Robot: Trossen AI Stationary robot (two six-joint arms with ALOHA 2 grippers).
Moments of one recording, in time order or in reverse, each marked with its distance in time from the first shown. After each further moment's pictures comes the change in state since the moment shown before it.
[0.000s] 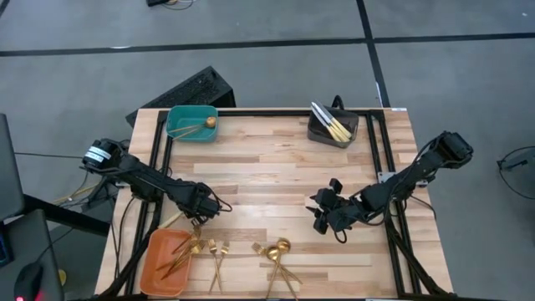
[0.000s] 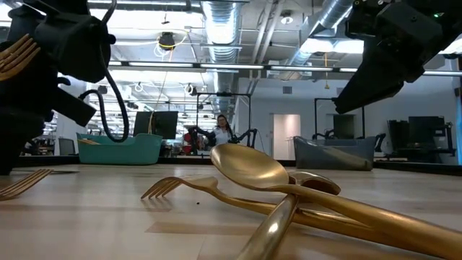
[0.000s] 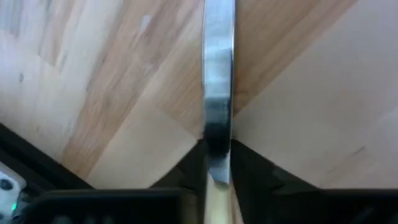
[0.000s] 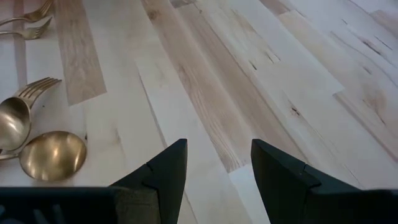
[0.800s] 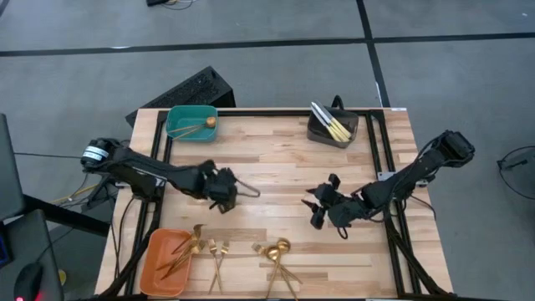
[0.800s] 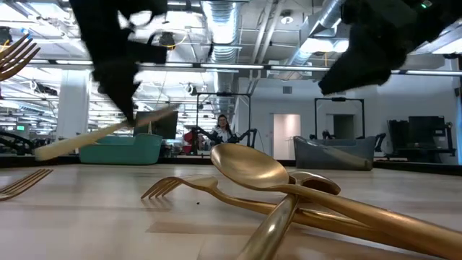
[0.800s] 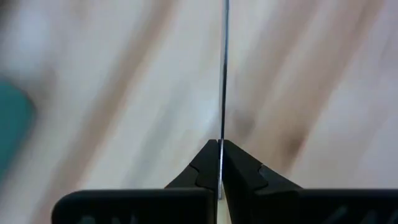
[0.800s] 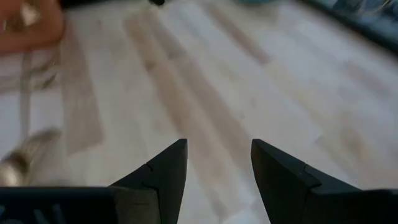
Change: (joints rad) left arm 0.124 -0.063 0.283 0.158 -0.417 0.373; right arm -0.029 -0.027 0.000 0.115 0.105 -0.092
